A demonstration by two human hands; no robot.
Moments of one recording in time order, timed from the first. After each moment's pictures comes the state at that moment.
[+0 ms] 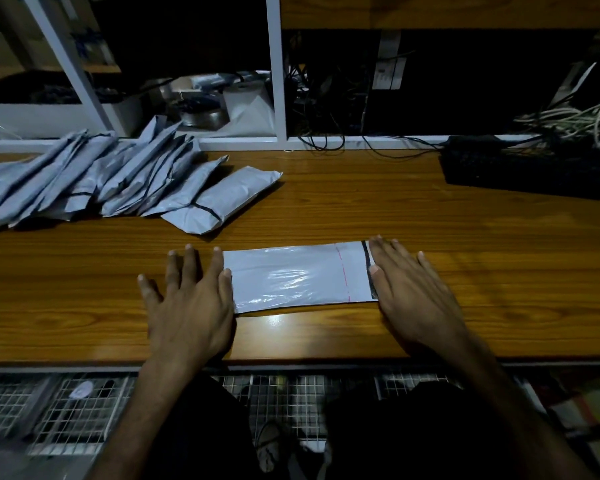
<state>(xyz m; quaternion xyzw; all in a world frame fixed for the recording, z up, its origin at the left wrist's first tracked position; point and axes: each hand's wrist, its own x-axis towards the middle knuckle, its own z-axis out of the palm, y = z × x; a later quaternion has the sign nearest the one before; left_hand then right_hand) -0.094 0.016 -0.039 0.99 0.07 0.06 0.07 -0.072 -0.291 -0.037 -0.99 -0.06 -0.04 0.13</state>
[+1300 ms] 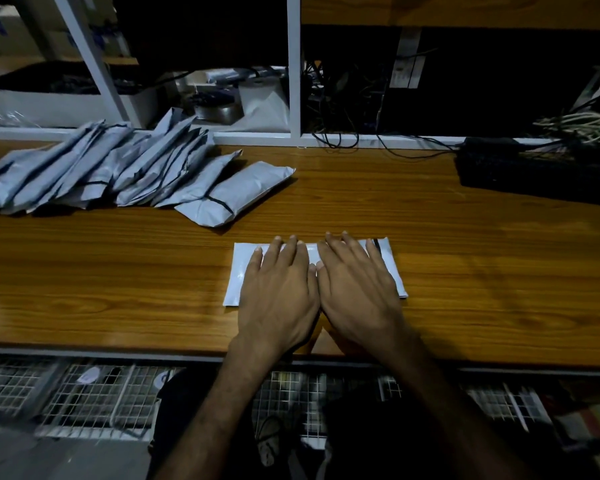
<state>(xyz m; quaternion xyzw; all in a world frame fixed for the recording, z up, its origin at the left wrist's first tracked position) -0.080 -0.067 -0.036 0.99 -0.08 0.08 0.09 -0.071 -0.200 -0.030 -0.98 -0.12 -0.09 0.09</state>
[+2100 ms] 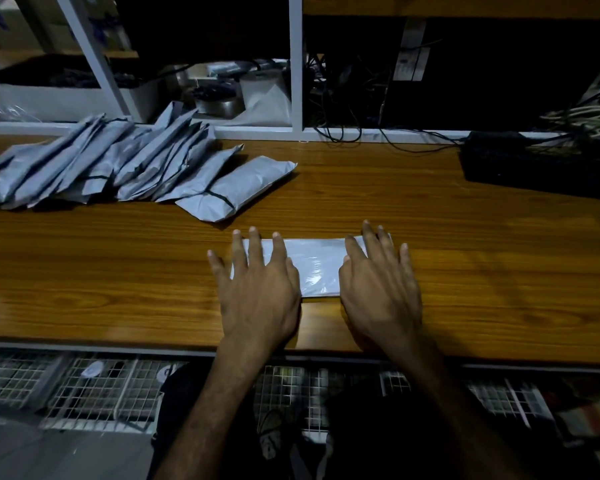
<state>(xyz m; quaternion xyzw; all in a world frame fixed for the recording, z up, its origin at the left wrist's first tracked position) -0.085 -0.051 -0.039 1.00 0.02 0.07 0.04 -0.069 -0.218 -0.043 -0.99 -0.02 -0.12 0.08</state>
